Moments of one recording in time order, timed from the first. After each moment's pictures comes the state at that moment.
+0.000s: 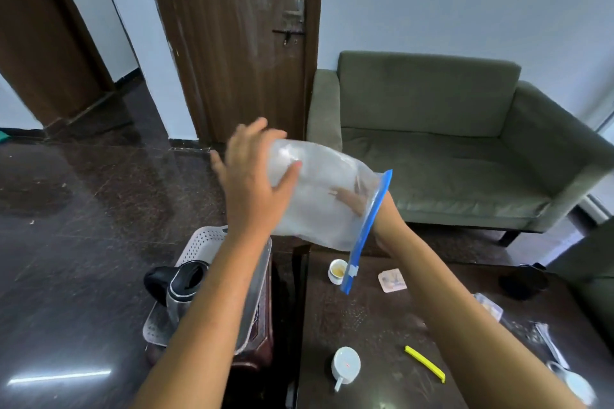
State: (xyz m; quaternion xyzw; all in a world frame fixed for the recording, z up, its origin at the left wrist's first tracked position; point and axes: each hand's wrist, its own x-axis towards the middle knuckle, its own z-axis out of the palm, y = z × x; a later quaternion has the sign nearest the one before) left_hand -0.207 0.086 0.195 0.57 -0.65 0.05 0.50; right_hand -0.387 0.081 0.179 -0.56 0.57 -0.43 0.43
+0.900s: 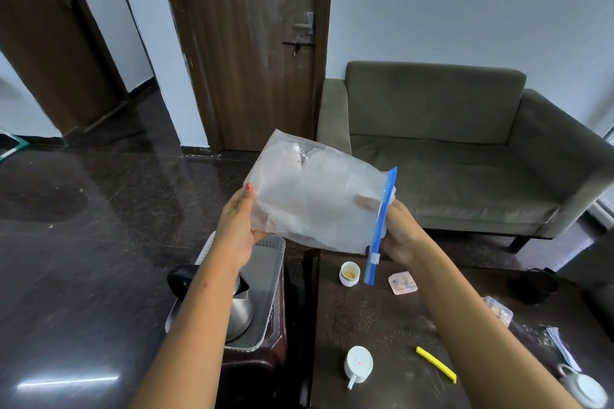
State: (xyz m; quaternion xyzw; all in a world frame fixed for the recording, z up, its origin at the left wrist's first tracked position) left_hand -0.145 0.107 0.156 0.48 -0.28 -0.57 0.60; right_hand -0.392 0.109 0.171 -0.40 0.46 -0.47 0.64
